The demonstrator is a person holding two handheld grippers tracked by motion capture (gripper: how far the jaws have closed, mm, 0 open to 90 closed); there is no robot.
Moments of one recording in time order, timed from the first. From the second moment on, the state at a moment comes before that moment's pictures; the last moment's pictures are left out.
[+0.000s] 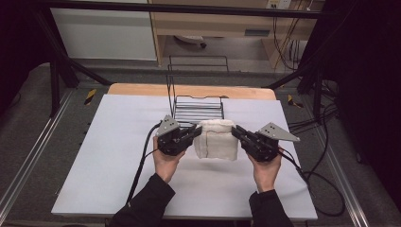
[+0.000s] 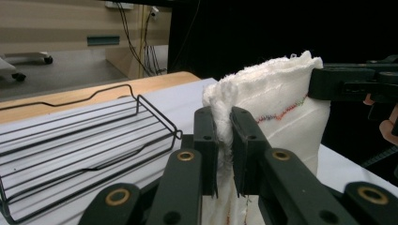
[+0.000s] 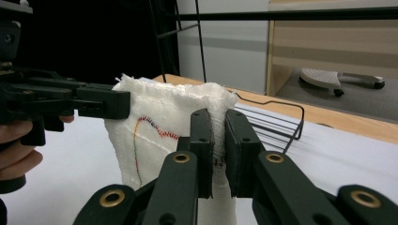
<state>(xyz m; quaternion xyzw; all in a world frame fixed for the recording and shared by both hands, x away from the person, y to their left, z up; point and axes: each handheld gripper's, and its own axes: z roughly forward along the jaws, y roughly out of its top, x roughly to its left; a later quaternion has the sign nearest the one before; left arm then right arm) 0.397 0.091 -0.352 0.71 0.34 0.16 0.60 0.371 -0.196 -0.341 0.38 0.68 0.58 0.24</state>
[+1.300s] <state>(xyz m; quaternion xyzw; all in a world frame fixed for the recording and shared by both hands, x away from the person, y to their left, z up) 0.407 0.121 -0.283 0.67 0.33 0.21 0.64 0.388 -0.165 -0.281 0.34 0.64 0.63 0.27</state>
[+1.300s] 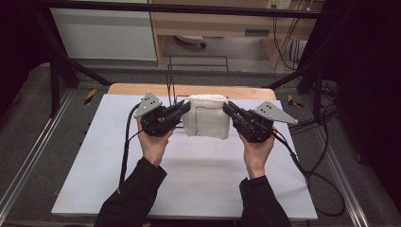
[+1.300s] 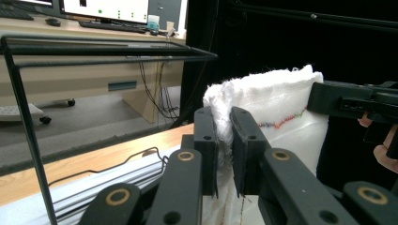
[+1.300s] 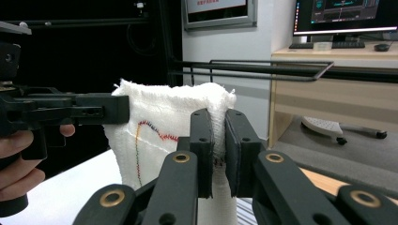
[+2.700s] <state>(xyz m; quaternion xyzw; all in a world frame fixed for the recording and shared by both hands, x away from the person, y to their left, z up) 0.441 0.143 -0.211 0.63 0.32 0.25 0.66 0.426 -0.134 -0.210 0.31 0.62 0.65 0.32</state>
